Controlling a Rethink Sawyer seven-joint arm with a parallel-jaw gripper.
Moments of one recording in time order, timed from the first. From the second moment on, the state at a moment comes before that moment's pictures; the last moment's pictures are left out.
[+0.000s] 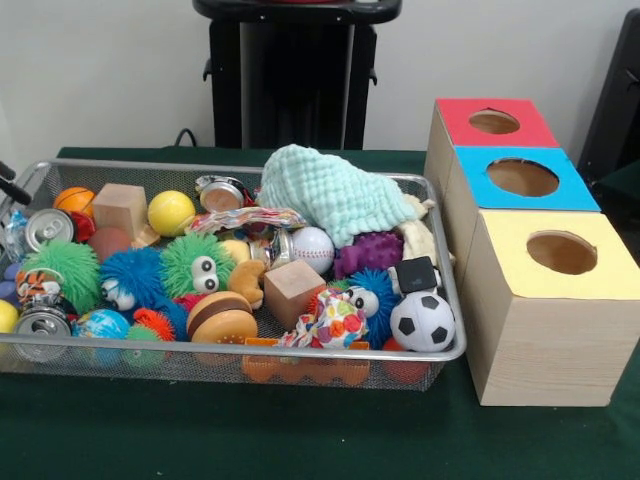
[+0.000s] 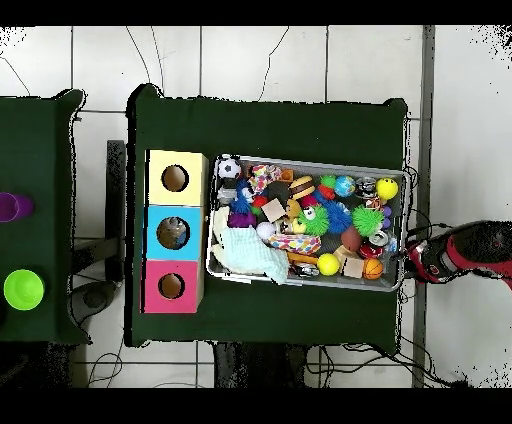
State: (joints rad) arm -1.16 -0.30 0.51 1.18 -0.58 1.37 2.19
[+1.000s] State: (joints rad) arm -1.16 -0.41 0.51 1.35 -0.67 1.15 2.17
